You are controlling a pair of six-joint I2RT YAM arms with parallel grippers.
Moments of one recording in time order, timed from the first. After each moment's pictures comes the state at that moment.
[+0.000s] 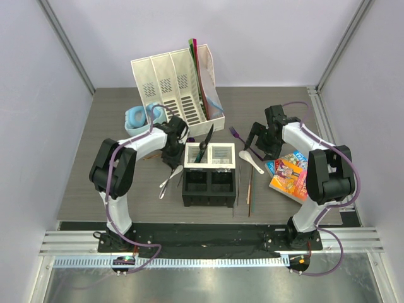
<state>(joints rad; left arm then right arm) -0.48 1.90 1.27 -0.72 -0.01 -0.12 0.17 1.71 1.19 -0.67 -0.14 0.60</state>
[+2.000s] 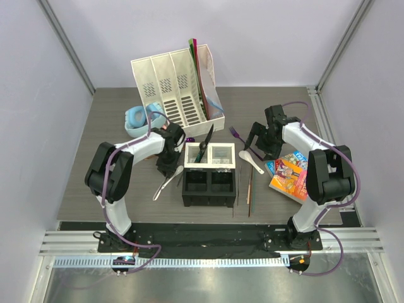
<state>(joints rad) -0.48 1.84 1.18 -0.80 -0.03 -0.13 0.17 1.71 1.19 -0.67 -0.14 0.60</state>
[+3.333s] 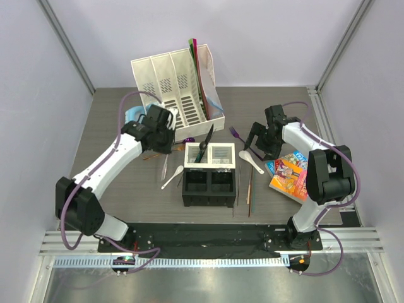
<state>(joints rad) -0.48 1.48 1.23 -0.81 -0.03 -0.17 0.17 1.71 1.19 -0.67 -0.14 0.60</state>
